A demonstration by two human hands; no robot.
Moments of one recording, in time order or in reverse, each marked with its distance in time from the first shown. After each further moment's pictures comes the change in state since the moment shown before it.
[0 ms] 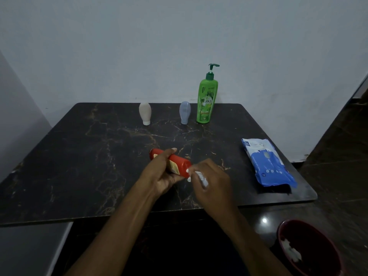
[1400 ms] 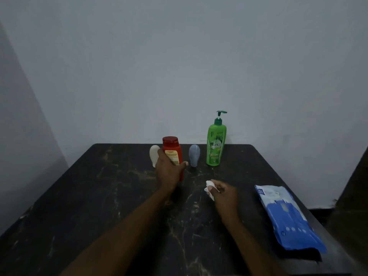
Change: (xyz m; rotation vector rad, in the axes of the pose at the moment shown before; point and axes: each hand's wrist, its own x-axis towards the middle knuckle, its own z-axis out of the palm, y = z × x) left_hand 0.119 0.071 0.046 0.932 0.401 1.069; right_hand 0.107 0.124 0.071 0.625 0.082 0.624
